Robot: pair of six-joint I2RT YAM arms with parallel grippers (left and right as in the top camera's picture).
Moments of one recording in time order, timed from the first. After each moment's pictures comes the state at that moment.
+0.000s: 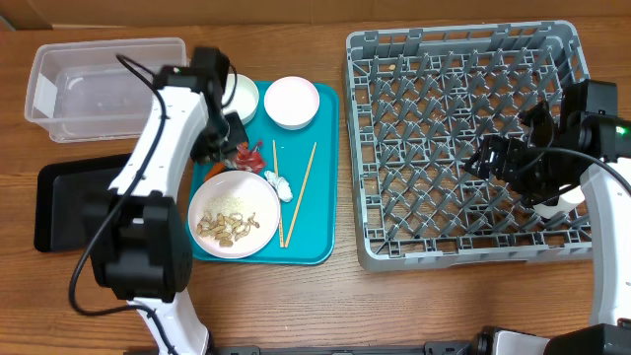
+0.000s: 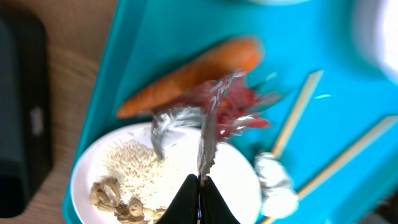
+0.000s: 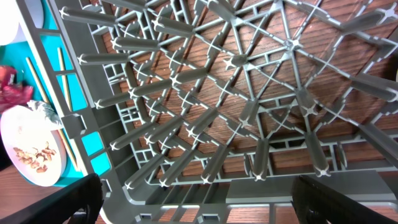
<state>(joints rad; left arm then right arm) -0.10 1.96 1.70 -1.22 -0.01 -0.49 -0.20 1.46 1.38 -1.31 -0.34 0.10</state>
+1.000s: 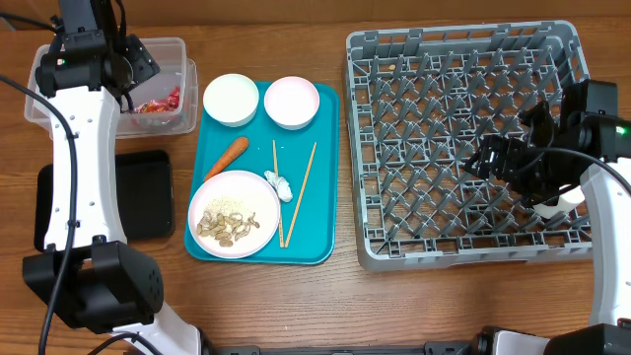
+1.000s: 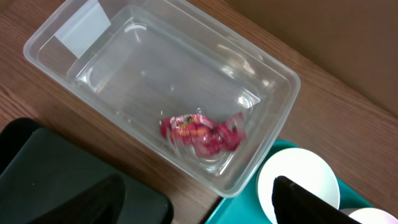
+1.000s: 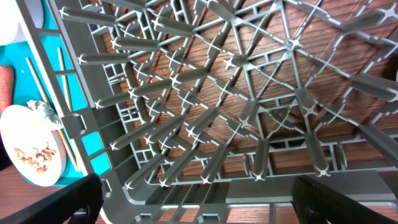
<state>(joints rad) 0.16 1.83 1.87 -0.95 -0.22 -0.44 -0.20 1.46 1.38 -1.31 -0.34 0.10</state>
